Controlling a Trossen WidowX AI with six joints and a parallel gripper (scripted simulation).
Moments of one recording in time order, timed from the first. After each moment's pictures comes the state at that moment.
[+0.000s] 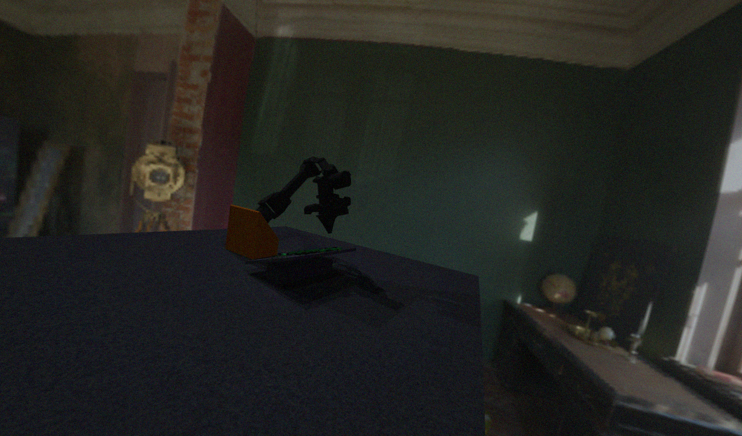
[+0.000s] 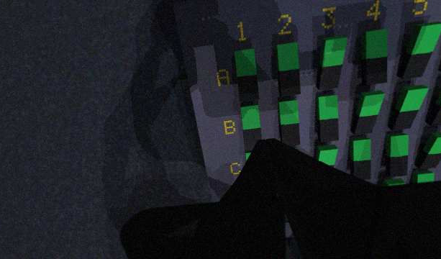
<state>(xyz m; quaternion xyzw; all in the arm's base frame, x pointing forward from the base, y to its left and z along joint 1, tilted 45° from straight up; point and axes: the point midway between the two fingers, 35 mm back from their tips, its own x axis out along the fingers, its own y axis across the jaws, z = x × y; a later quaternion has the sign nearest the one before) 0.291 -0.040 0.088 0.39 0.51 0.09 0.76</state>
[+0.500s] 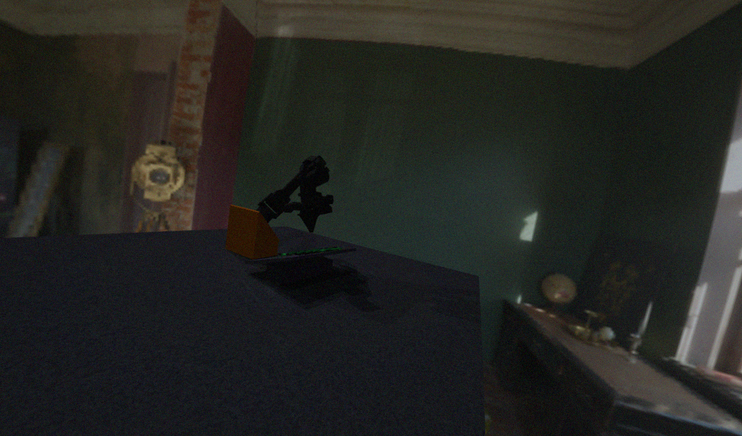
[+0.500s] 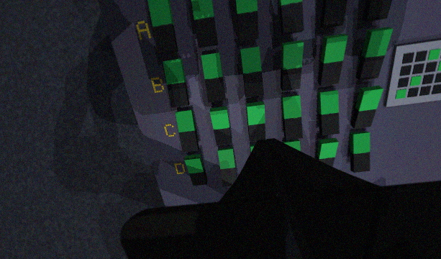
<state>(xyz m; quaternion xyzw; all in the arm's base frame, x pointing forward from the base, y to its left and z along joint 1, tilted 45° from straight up) 0.240 -0.062 0.052 0.39 0.51 0.09 0.76</state>
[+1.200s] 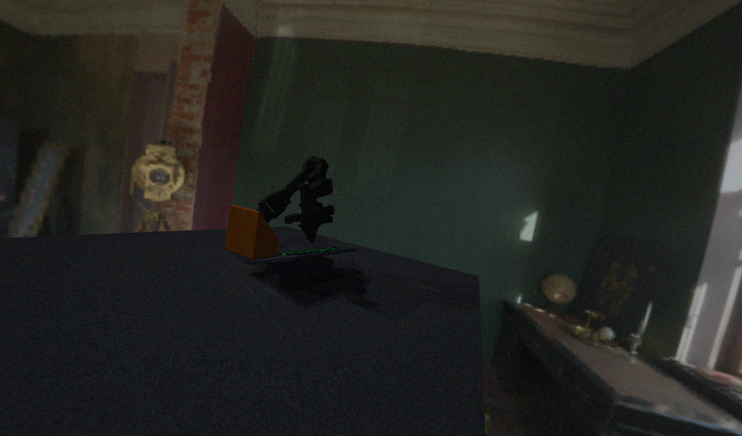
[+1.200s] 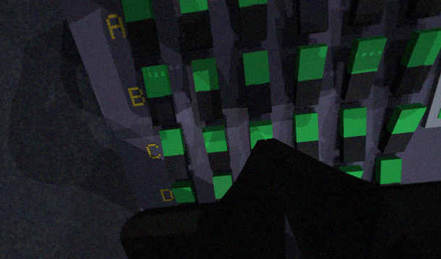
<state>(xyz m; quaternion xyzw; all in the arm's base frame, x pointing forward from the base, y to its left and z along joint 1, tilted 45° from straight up) 0.257 -0.042 0.023 0.39 0.51 0.10 0.76</state>
